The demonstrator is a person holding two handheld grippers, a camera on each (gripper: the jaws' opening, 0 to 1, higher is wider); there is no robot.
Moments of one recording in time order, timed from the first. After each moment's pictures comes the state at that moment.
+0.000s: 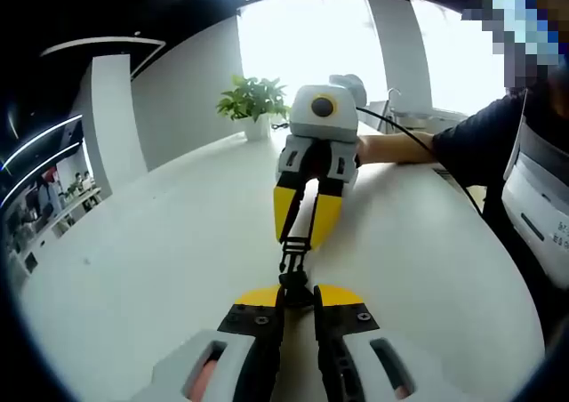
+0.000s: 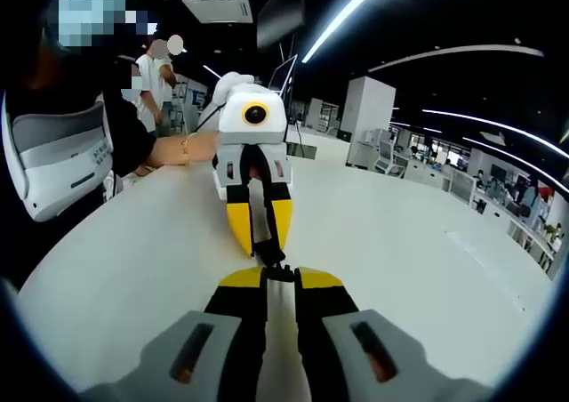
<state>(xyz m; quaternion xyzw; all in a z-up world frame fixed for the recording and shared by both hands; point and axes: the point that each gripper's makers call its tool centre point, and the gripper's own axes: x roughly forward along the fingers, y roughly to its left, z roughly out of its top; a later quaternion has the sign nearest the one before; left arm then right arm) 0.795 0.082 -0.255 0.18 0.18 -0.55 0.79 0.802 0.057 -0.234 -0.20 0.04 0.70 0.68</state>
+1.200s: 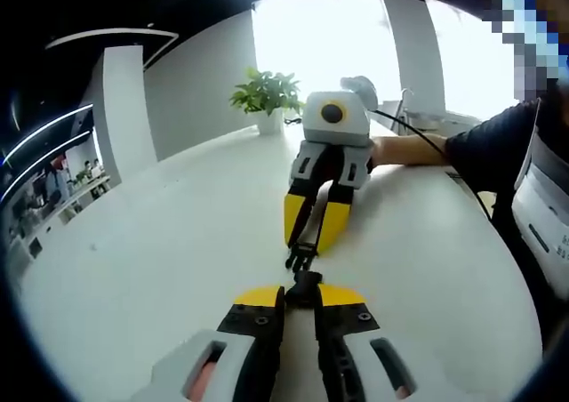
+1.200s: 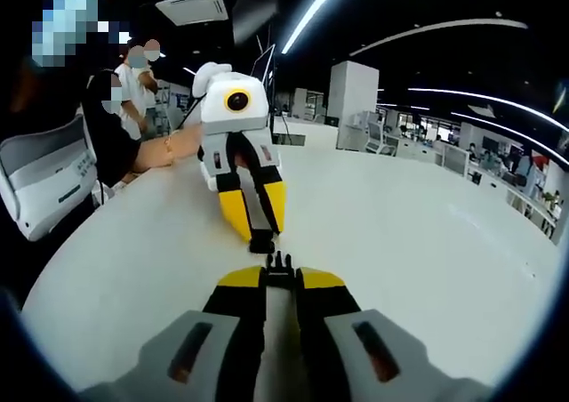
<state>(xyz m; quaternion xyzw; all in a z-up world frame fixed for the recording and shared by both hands) 0.804 0.089 -0.257 0.16 0.20 -0.53 0.81 0.816 0.058 -0.249 -0.18 0.09 0.68 0.70</state>
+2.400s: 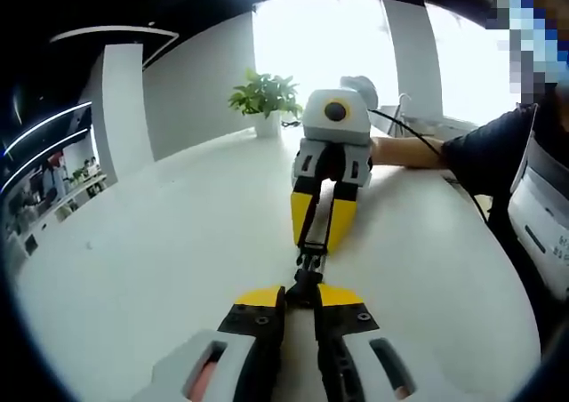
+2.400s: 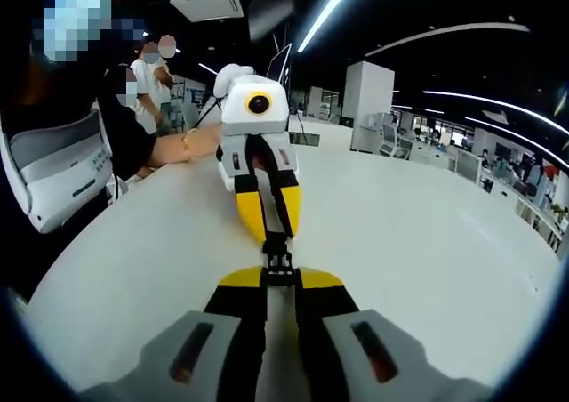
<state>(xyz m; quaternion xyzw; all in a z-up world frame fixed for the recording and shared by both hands) 0.801 0.086 -0.257 0.15 0.20 -0.54 0.80 0.800 0.054 -0.246 -0.19 0.08 0.71 0.67</state>
